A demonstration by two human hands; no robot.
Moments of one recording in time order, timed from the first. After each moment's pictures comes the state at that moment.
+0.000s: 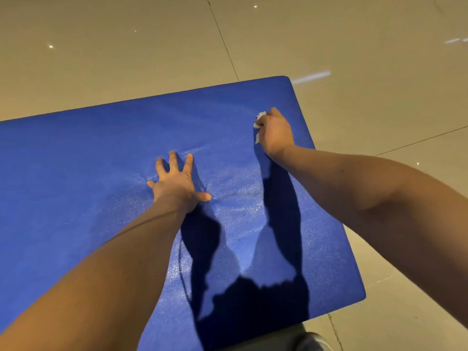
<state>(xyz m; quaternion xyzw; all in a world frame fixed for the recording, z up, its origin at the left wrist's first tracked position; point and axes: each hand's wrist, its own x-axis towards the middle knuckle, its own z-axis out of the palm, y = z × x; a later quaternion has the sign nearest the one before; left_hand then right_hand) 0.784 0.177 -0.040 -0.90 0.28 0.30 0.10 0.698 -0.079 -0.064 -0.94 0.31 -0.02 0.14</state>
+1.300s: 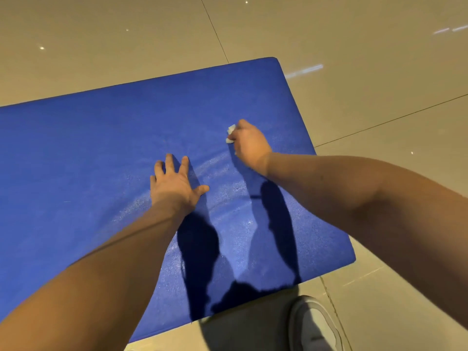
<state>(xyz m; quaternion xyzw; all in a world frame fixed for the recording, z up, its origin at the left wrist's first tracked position) 0.733 0.221 -0.037 -0.92 0.31 0.25 0.07 0.661 0.002 -0.065 -0.95 0.21 0.03 0.21</state>
